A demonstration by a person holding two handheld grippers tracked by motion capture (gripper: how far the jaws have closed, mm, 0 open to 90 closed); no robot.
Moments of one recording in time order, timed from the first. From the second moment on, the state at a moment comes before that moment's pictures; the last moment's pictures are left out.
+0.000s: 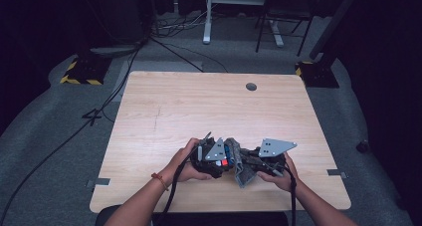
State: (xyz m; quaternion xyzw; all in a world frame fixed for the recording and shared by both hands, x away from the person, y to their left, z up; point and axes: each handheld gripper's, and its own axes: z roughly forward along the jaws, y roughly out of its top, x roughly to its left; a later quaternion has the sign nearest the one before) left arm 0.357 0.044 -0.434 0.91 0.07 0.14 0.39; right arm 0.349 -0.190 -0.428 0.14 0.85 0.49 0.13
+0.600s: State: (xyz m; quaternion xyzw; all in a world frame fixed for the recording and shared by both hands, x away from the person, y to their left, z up) left arm 0.353 0.047 -0.429 0.89 0.06 0.14 0.42; right arm 0.349 -0.191 -0.426 0.14 0.84 0.50 0.12
